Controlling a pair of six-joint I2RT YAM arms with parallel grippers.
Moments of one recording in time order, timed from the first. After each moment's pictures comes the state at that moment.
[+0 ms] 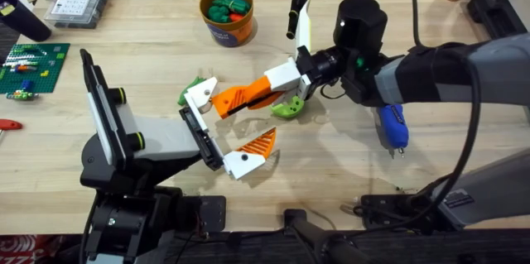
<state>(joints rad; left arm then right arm) -0.10 0.00 0.00 -0.08 0.94 0.03 0.50 1.74 0.69 0.83 -1.44 1.25</state>
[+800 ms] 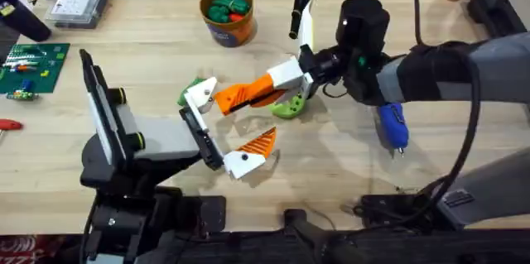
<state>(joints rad) -0.09 0.00 0.01 -0.08 0.93 0.03 0.48 1.74 0.69 0.83 -1.46 1.26</state>
